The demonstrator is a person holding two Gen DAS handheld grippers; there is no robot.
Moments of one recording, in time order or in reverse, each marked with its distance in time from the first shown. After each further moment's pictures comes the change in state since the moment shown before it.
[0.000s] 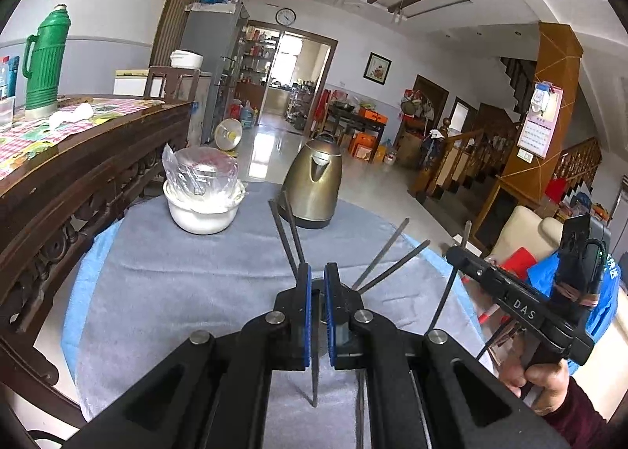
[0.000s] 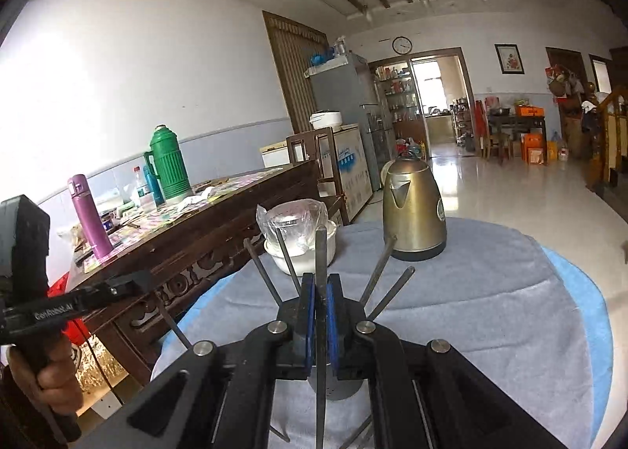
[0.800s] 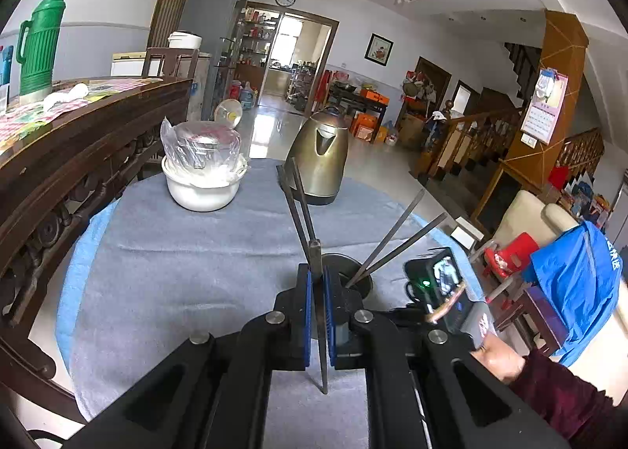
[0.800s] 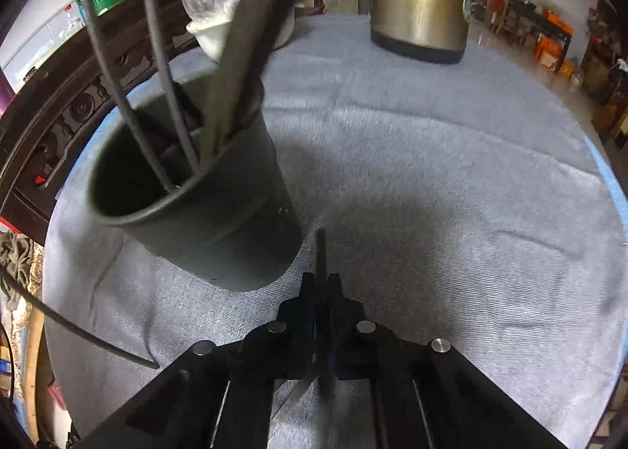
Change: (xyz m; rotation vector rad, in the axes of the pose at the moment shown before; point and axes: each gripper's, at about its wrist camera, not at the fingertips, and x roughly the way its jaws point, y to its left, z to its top) left arm 0.019 0.010 -0.010 -0.001 0.070 0.001; right arm 0.158 -0.053 -0.102 -0.103 0.665 -0.131
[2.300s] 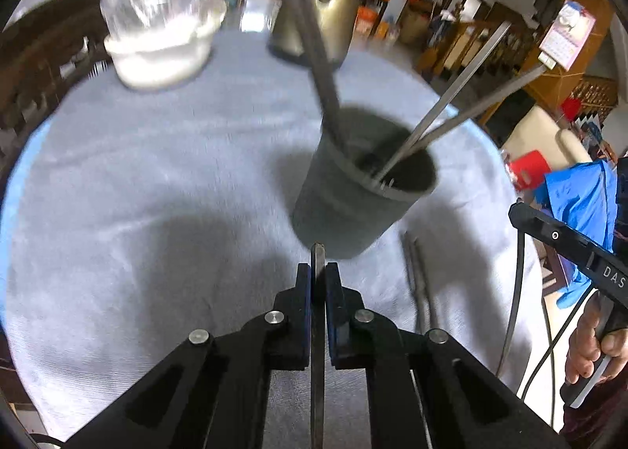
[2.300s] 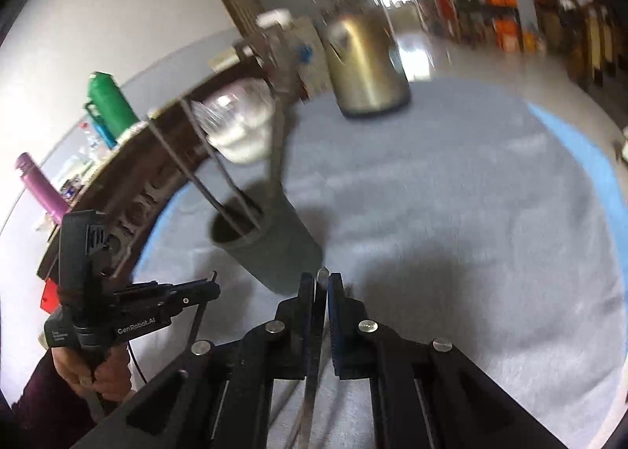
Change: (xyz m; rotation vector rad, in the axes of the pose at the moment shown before) left arm 0.128 0.016 -0.054 0.031 0.402 -0.009; right arm -0.116 -0.020 -0.046 0.257 -0.307 0.154
